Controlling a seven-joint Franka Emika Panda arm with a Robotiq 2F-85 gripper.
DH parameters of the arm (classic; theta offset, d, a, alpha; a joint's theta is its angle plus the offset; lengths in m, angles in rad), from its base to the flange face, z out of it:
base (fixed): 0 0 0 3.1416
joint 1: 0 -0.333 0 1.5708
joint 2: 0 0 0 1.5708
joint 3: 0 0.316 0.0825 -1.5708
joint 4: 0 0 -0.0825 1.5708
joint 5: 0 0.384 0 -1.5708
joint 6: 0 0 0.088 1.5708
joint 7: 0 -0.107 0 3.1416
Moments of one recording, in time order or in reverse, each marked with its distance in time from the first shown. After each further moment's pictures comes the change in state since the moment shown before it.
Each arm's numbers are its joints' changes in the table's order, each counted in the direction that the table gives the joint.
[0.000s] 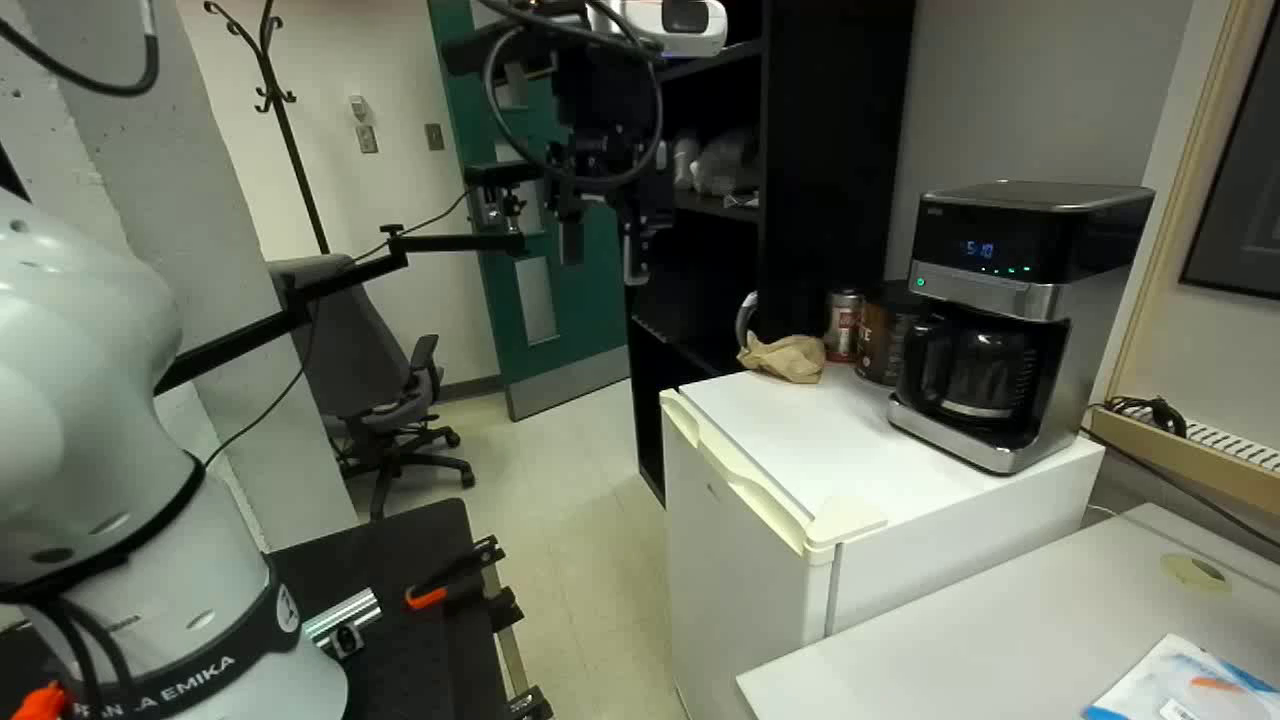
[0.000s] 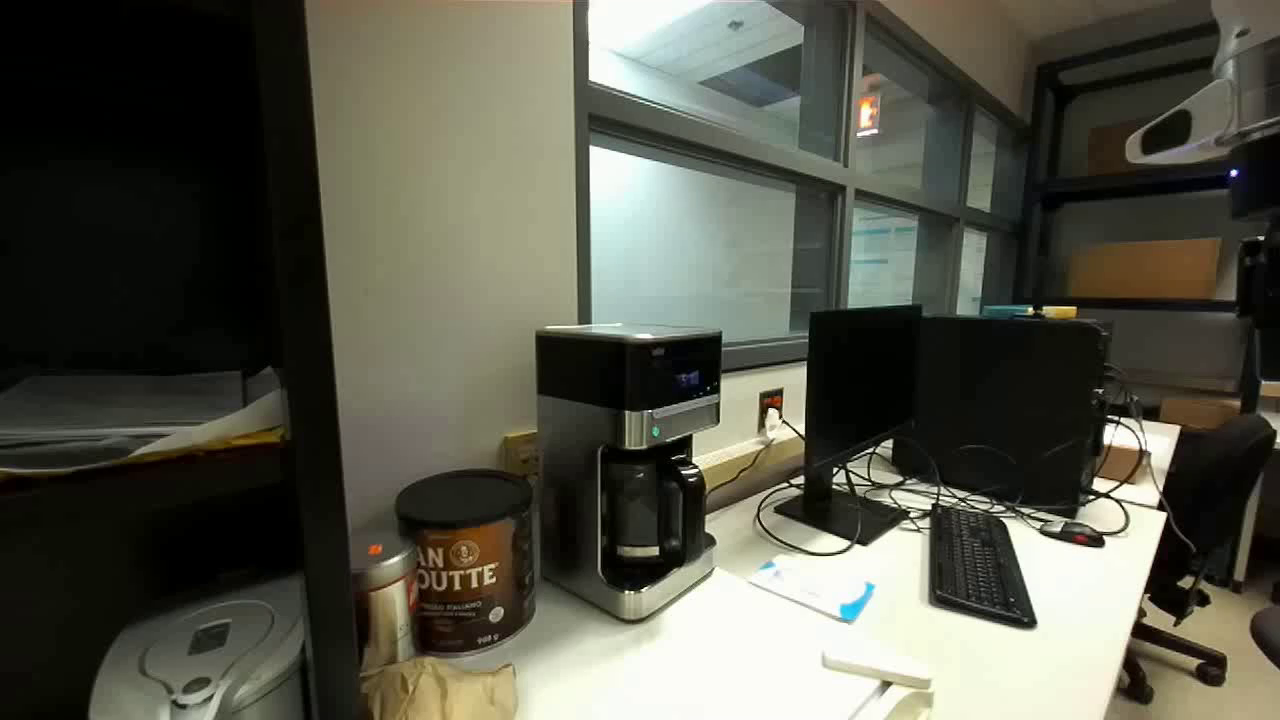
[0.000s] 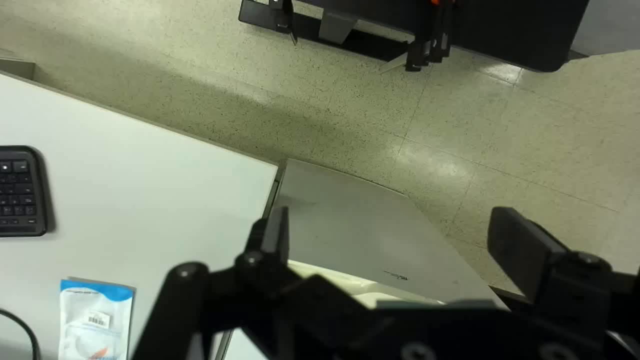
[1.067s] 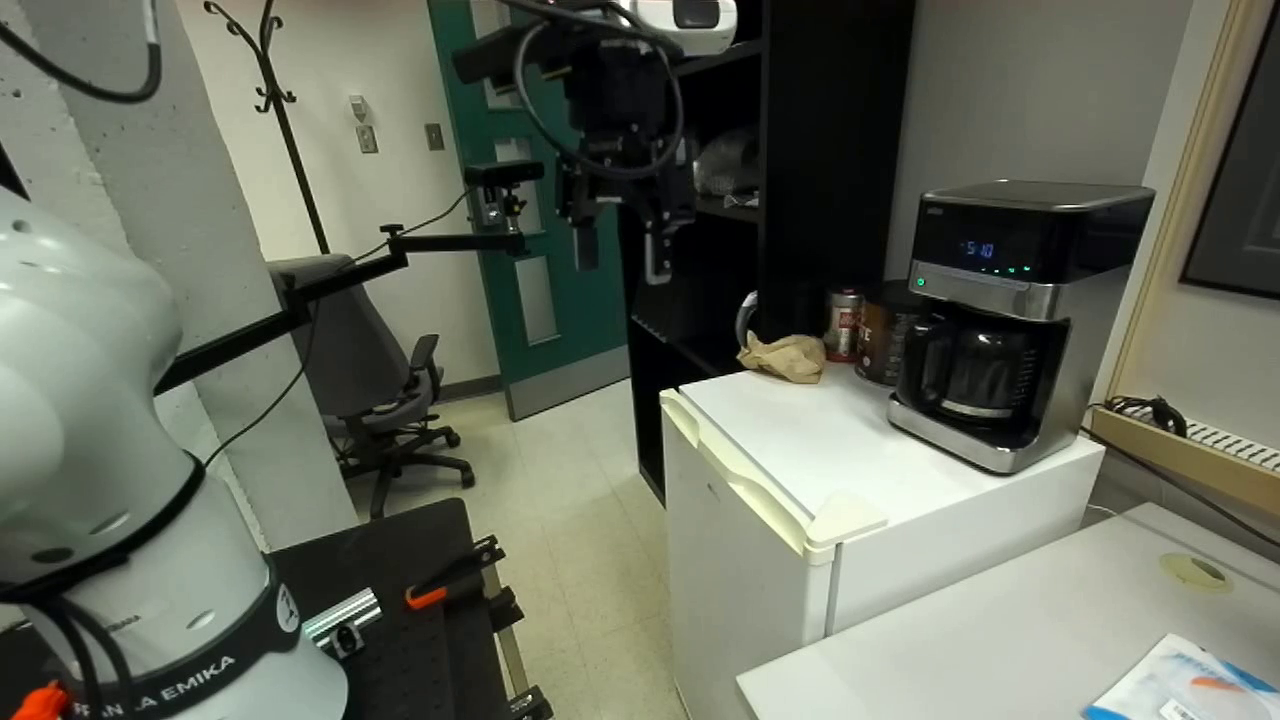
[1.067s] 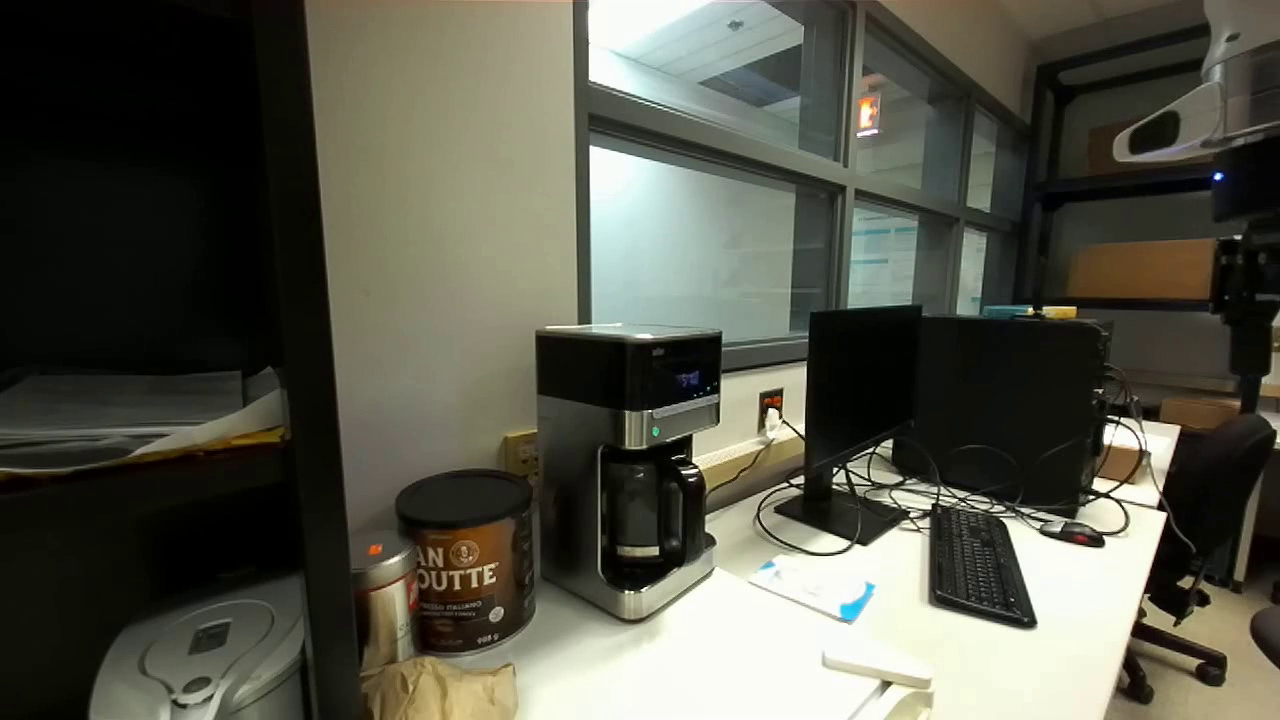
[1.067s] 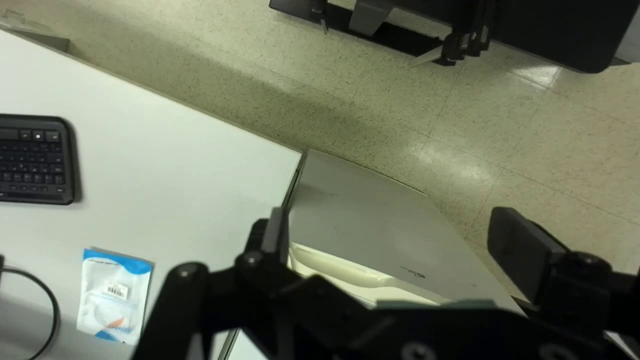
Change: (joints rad) arm 0.000 0.016 0.003 0.000 -0.063 -0.046 0.033
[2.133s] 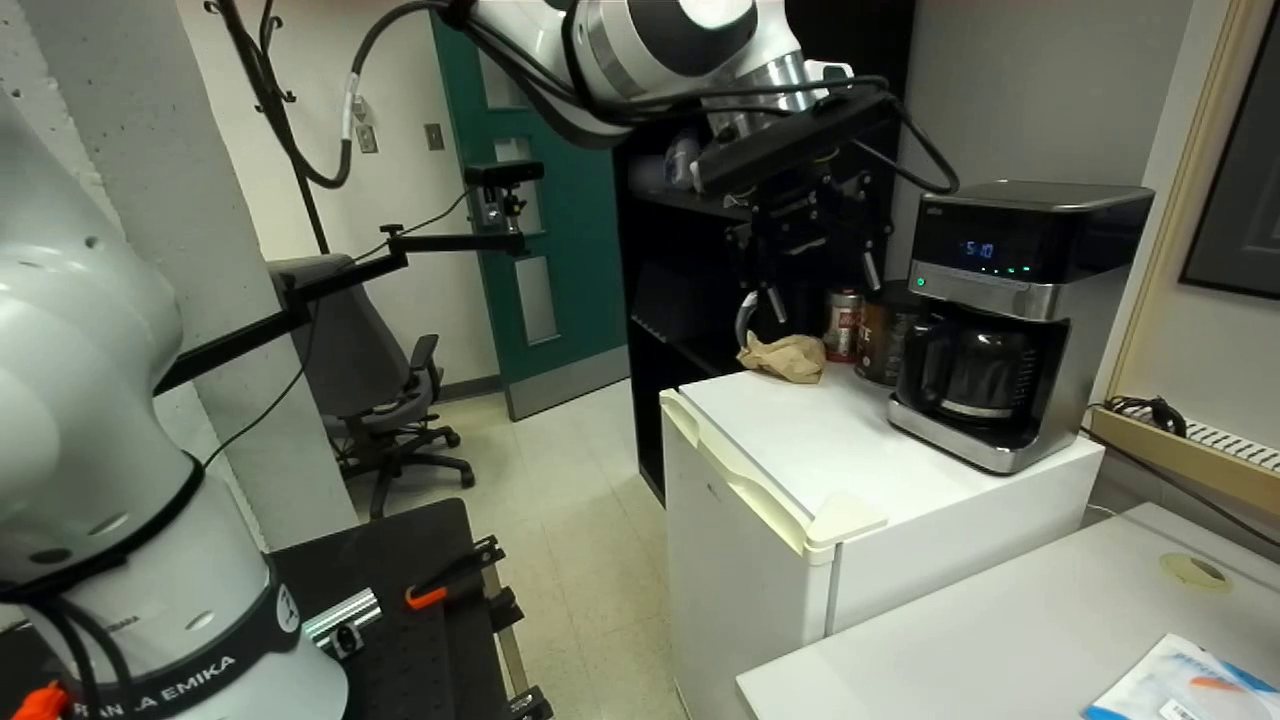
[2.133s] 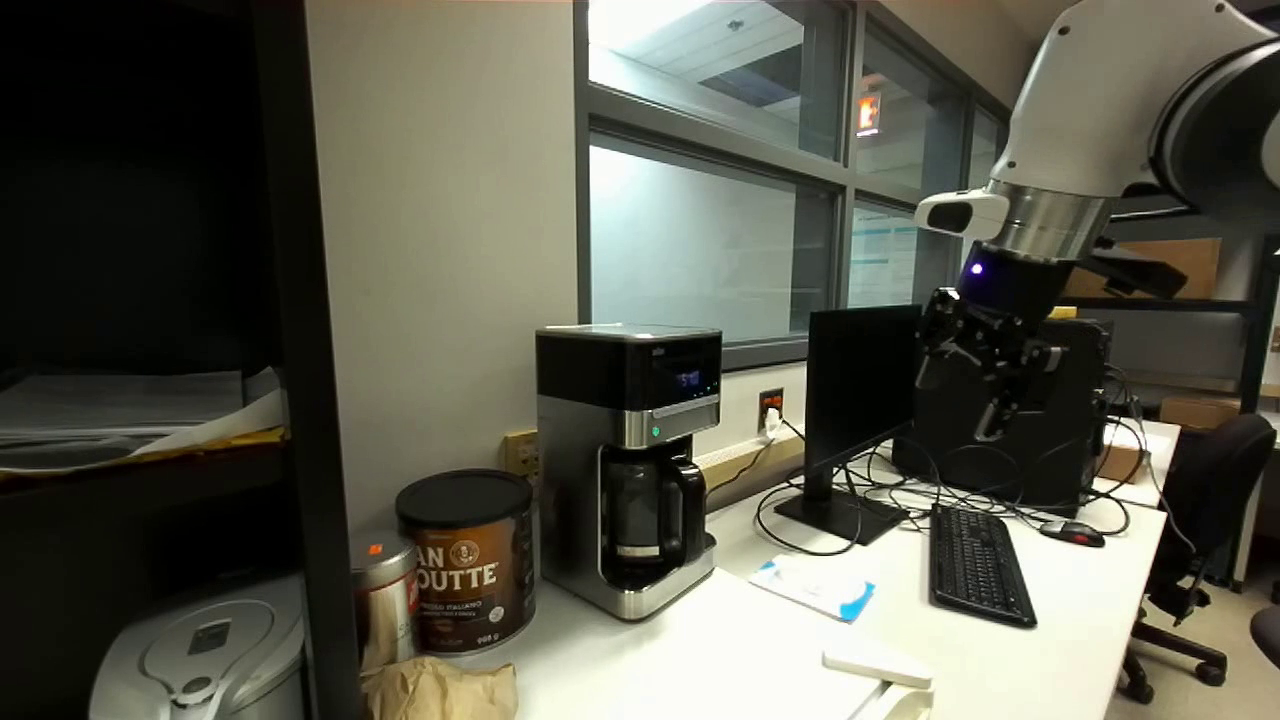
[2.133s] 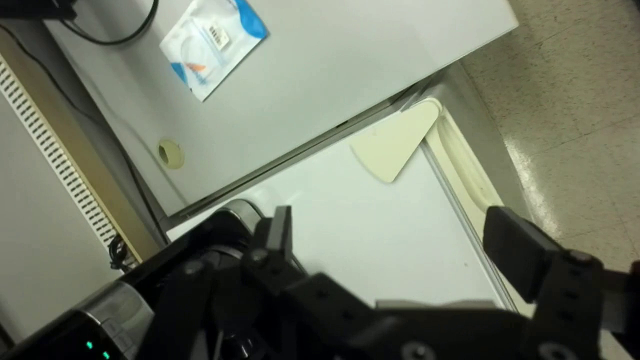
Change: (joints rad) arm 0.013 0.425 -0.032 -0.140 -0.312 -0.654 0.427
